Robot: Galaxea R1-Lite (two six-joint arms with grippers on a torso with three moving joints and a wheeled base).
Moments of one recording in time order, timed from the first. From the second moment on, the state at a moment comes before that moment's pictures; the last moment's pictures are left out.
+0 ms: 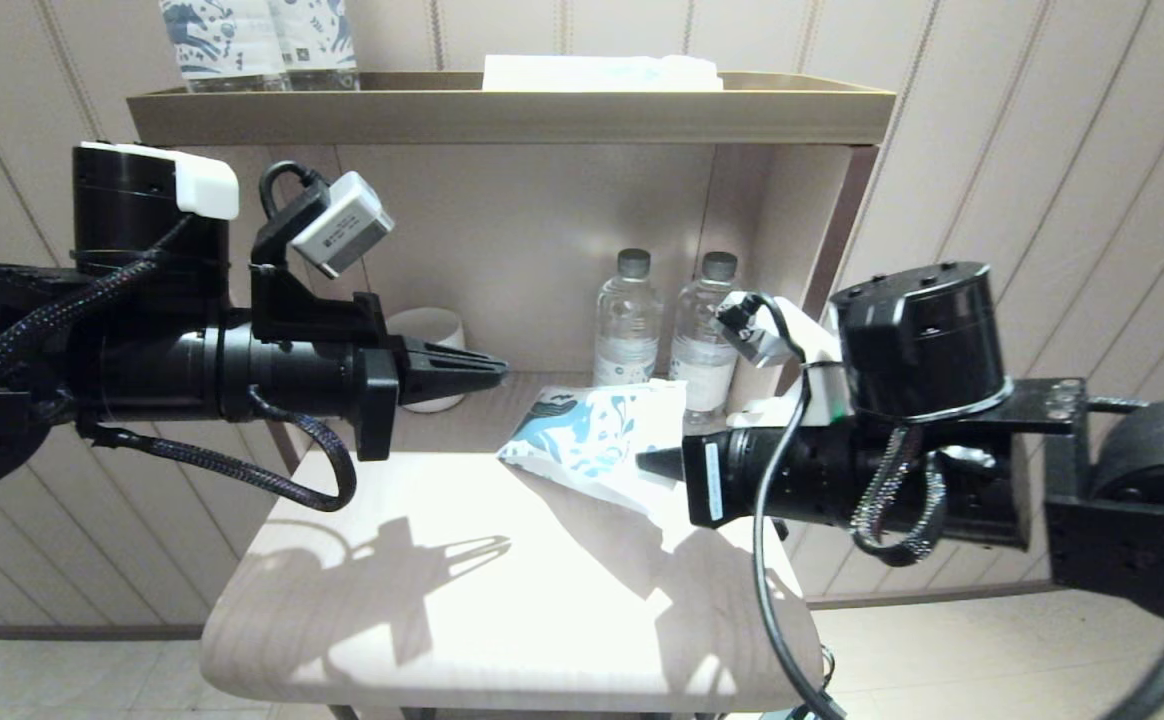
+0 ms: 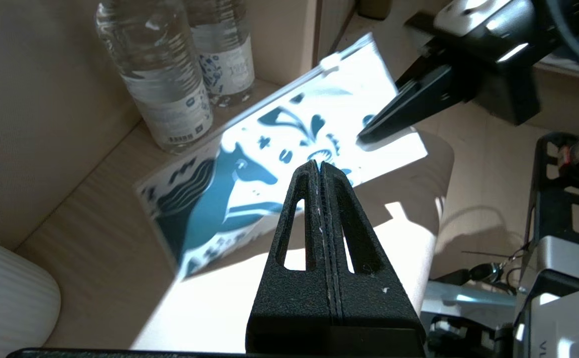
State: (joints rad) left arm -0.43 1.59 -1.10 -0.18 -0.72 0.29; right arm 0.68 1.60 -1.02 -0.21 0.12 0.24
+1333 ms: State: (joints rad) left arm -0.30 1.56 -1.16 -0.17 -0.89 0.15; right arm 0.49 1.44 -1.03 -0.08 0.18 0.16
